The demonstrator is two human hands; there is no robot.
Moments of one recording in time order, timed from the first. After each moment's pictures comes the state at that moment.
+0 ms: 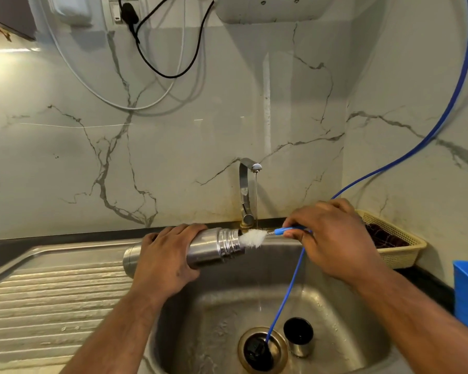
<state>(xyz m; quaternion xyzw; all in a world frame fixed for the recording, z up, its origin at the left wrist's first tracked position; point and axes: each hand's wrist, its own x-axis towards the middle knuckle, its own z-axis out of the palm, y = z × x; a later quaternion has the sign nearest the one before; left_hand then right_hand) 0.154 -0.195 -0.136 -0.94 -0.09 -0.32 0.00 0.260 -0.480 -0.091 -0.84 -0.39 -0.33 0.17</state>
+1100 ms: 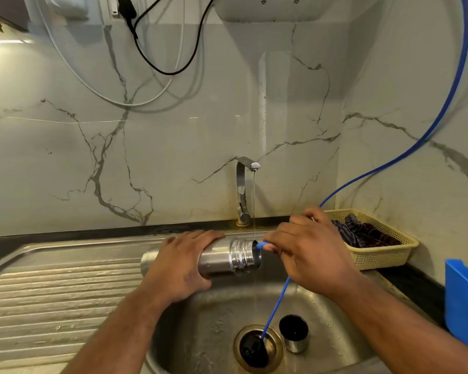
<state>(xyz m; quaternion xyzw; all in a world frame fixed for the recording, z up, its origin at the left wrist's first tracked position) 0.157 -0.211 -0.135 -0.97 -0.03 -0.24 -0.06 0.257 -0.461 -0.117 -0.78 -0.47 -0.42 0.09</state>
